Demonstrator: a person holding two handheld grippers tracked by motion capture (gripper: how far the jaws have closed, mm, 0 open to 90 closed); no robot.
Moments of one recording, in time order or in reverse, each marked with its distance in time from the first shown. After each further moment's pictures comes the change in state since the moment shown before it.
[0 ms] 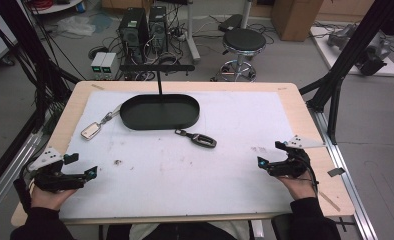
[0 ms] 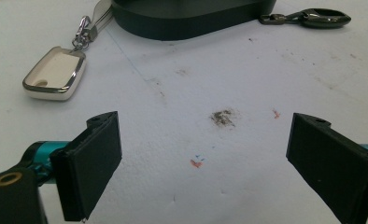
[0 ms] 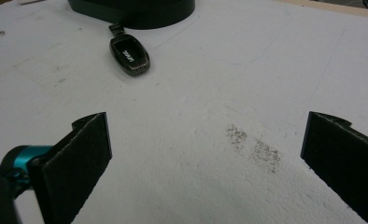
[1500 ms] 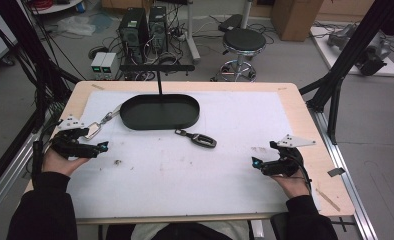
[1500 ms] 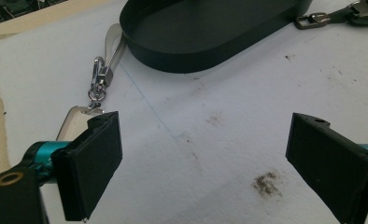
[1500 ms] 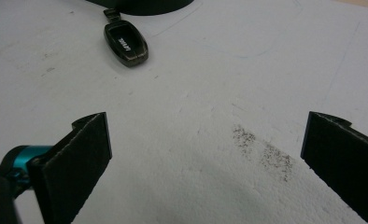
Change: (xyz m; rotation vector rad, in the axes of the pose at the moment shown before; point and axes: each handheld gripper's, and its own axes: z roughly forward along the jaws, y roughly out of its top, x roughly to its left) left arm 0.015 0.073 0.052 0.145 0.048 0.098; right arm 0.004 0.000 0.018 0.041 -0.013 -0.024
